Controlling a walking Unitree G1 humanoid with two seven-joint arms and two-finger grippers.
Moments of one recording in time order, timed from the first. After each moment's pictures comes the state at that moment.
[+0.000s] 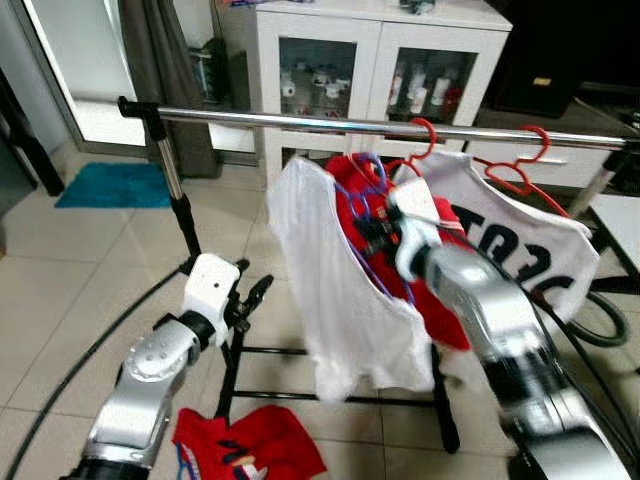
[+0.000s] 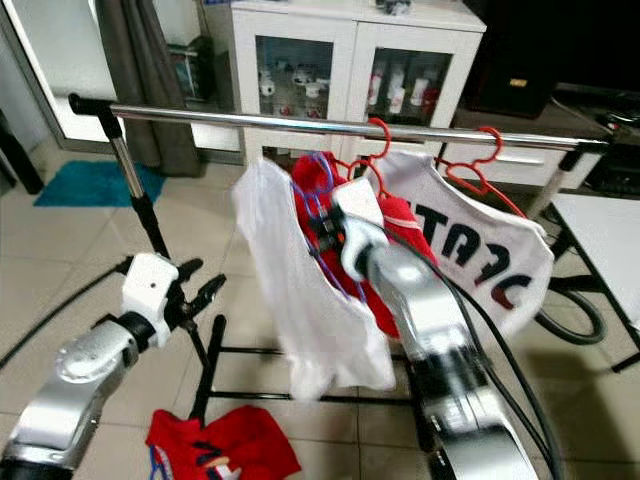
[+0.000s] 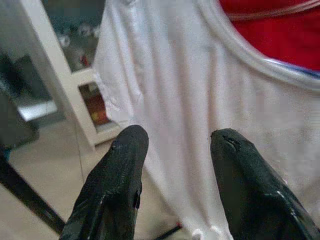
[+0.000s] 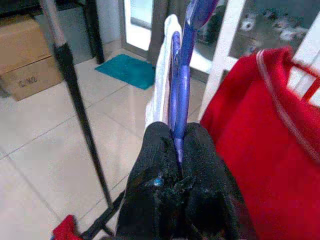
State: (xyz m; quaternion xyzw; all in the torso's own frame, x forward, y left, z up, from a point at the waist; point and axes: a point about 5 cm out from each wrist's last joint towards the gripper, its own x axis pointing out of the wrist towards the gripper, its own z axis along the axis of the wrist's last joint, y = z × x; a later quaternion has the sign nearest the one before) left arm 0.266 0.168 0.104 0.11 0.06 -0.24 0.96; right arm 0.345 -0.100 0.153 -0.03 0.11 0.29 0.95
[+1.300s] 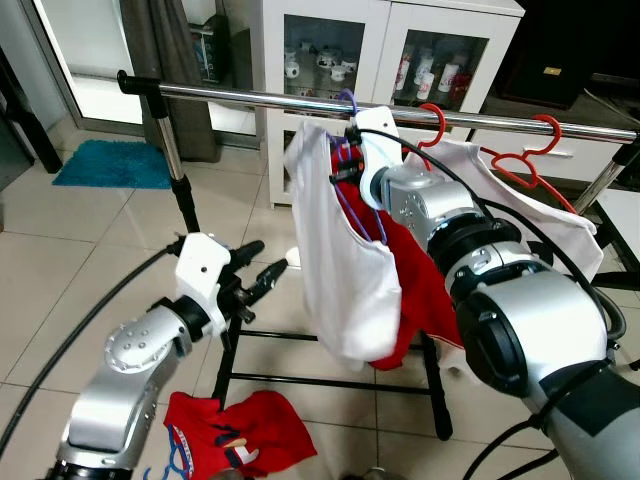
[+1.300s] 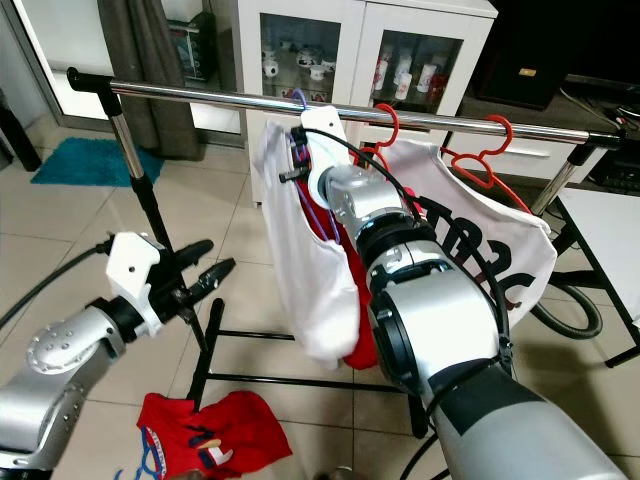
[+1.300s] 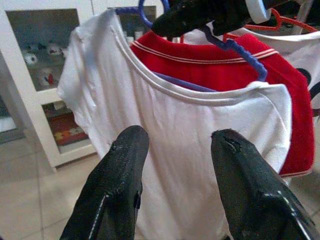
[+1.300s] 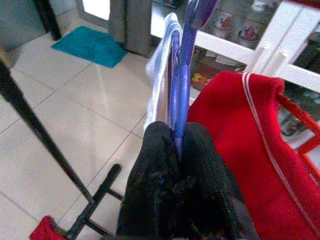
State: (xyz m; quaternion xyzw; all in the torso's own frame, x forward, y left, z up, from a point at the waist) left arm 0.259 0.163 0.146 0.07 0.02 -0.30 0.95; right arm 0.411 -0.061 0.202 -0.05 0.17 0.20 0.97
